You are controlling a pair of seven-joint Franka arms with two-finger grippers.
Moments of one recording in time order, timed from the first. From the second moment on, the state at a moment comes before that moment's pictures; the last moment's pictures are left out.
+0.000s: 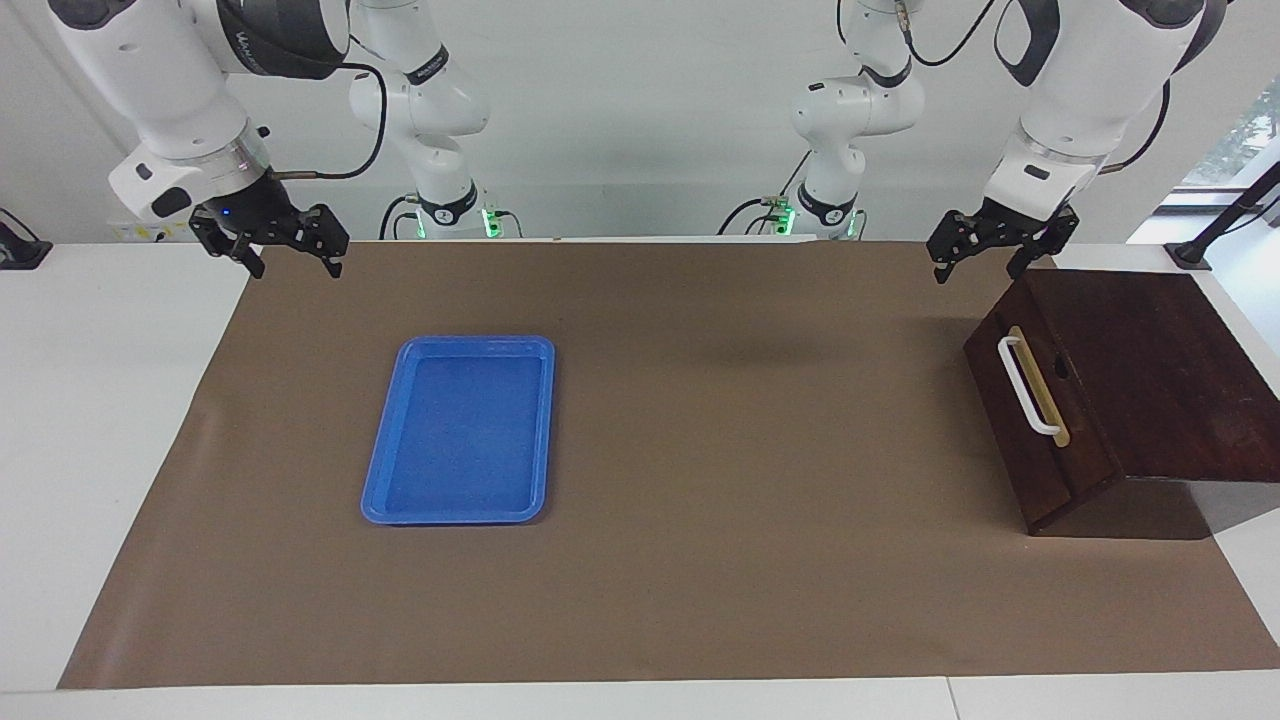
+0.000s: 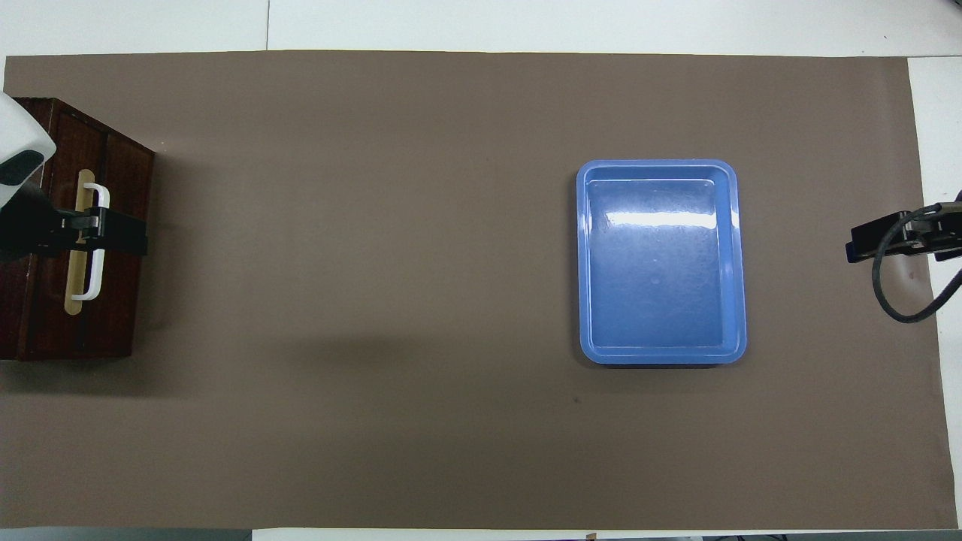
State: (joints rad) left arm 0.05 -0.06 -0.18 -1.67 0.03 1.59 -0.06; right arm -0.10 -0.03 0.05 -1.65 -0.02 1.53 -0.04
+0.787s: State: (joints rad) left arm 0.05 -0.07 -0.19 -1.68 -0.02 1.56 -0.06; right arm -0.10 -0.03 0.05 -1.65 -0.02 1.53 -0.04
